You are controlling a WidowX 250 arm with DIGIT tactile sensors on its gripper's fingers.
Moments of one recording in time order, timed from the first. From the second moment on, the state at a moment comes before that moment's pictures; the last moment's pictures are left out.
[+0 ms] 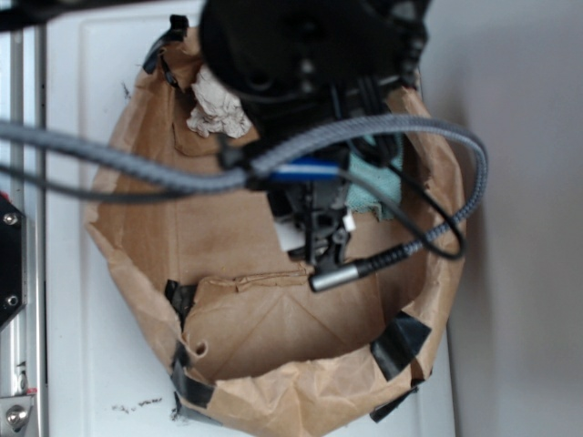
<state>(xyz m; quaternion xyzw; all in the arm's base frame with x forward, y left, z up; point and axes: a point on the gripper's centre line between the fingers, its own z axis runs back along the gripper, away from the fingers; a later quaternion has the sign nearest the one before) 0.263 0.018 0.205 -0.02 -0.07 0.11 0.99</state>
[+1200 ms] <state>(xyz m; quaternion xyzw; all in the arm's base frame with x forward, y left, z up) 0.268 0.055 0.065 0.03 -0.04 0.09 1.00</state>
